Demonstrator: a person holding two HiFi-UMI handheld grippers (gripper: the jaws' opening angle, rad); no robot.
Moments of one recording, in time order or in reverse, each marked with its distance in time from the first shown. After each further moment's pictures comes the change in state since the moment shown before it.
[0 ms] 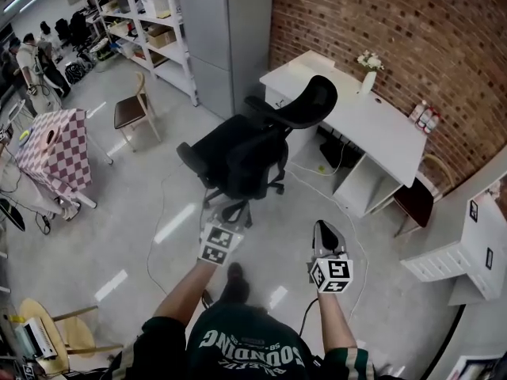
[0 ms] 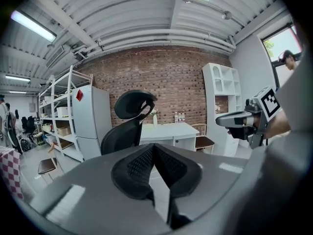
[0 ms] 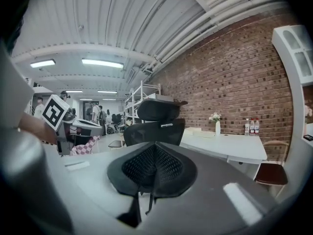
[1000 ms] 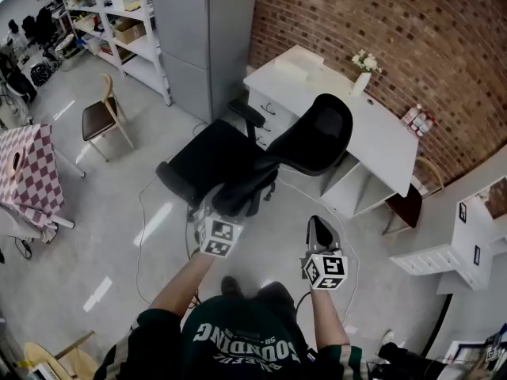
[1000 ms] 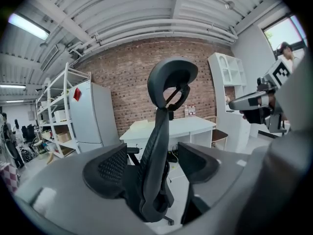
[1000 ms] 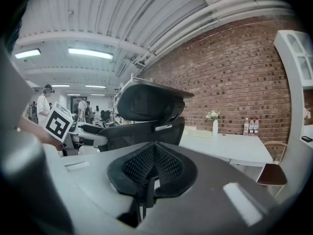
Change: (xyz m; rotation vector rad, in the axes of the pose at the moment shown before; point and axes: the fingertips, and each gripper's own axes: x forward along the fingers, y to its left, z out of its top) left arm 0.149 0.162 -0.017 0.068 0.021 0.013; right arm 0.177 -0.002 0.022 0.011 0.041 -0.127
